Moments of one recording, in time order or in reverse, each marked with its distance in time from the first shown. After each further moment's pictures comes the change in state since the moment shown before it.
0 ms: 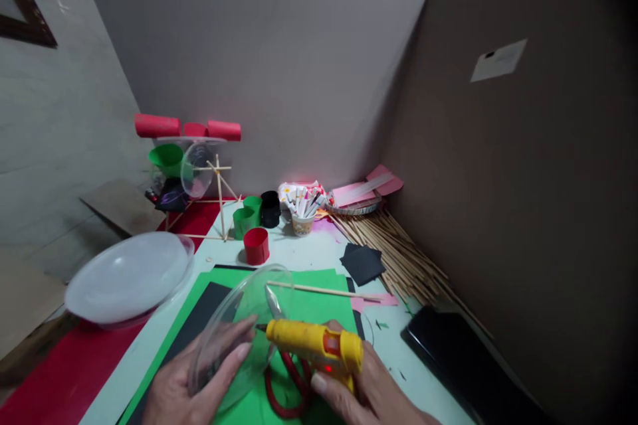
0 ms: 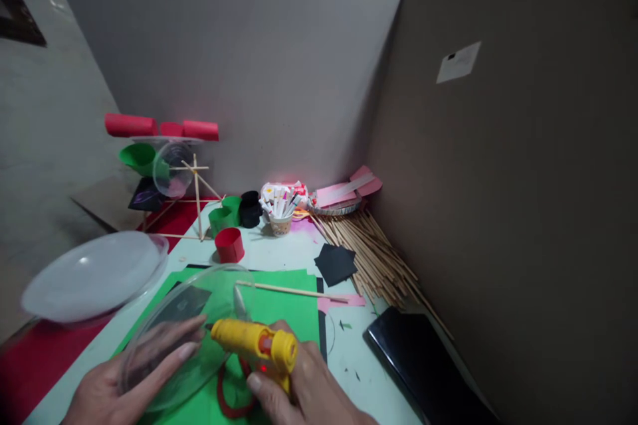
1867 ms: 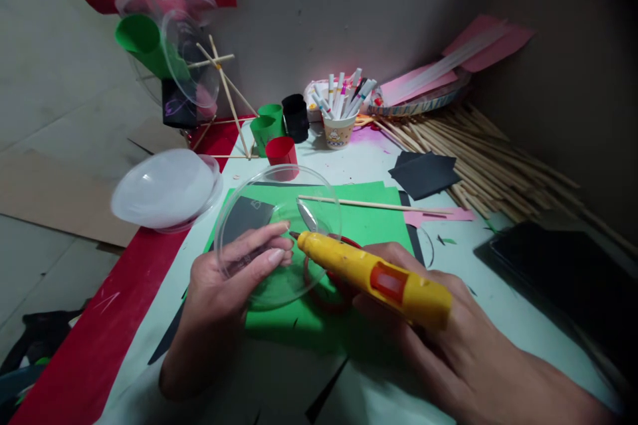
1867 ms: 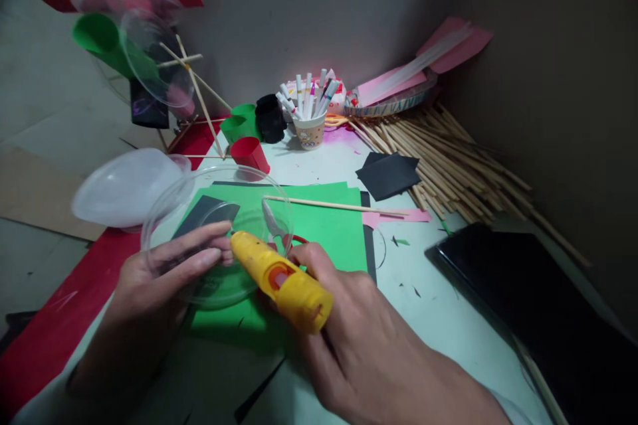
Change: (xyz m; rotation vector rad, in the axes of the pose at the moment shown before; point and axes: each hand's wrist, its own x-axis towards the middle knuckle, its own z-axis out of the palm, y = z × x) left_hand -0.001 0.035 0.011 -0.434 0.020 -0.504; right_hand 0.001 -0.030 0.001 -0.144 -0.011 -0.430
